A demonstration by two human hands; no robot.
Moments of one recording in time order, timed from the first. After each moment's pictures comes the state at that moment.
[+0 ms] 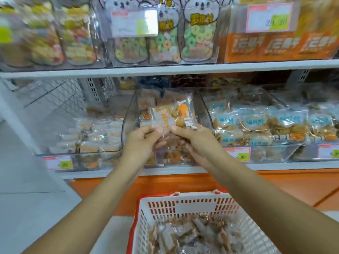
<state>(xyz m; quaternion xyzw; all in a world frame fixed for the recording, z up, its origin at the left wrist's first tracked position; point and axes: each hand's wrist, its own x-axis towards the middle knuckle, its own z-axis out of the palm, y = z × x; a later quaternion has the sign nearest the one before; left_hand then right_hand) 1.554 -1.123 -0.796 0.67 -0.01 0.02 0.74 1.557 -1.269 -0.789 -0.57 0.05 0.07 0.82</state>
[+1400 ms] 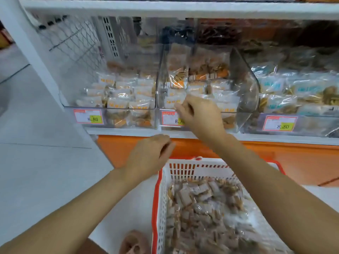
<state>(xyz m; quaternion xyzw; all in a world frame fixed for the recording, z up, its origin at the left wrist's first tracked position) 1.503 -1.031 -0.881 0.93 -0.22 0.11 0.26 1.566 -1.196 -0.840 -0.92 -0.17 -0.22 0.28</state>
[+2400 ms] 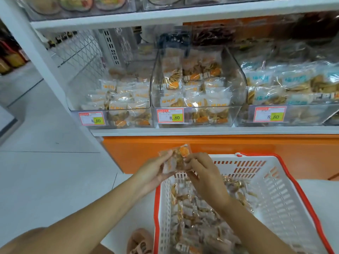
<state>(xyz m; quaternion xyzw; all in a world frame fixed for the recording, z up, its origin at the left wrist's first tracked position) 1.470 -1.054 -0.916 0.56 0.14 -0.27 0.77 1.450 -1.226 -0.955 -0.87 -0.26 -0.27 0.33</state>
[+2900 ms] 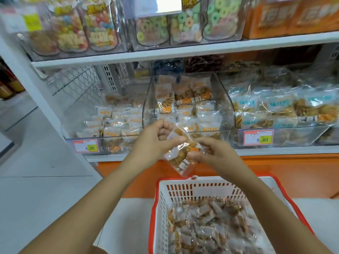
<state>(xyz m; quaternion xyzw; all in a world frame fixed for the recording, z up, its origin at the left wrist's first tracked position) 1.520 -1.081 -0.797 0.83 -0.13 0.01 0.54 1.490 -1.271 -0.817 -0.81 -0.14 0.06 0.56</state>
